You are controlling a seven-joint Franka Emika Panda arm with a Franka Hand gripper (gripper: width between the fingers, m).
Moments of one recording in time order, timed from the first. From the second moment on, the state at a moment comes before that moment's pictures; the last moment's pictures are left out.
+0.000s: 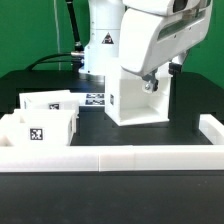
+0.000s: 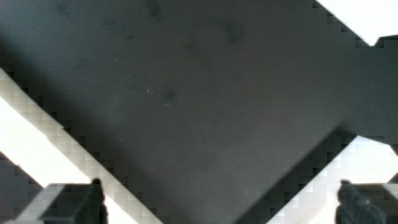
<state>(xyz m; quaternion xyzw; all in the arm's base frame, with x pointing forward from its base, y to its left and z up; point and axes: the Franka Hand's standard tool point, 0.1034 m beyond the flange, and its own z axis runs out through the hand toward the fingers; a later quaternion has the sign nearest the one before) 0.600 0.046 0.112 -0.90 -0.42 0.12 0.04</state>
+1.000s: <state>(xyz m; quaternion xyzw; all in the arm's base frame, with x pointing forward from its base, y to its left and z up) 0.574 0.044 0.130 -0.91 -0.41 0.06 0.02</state>
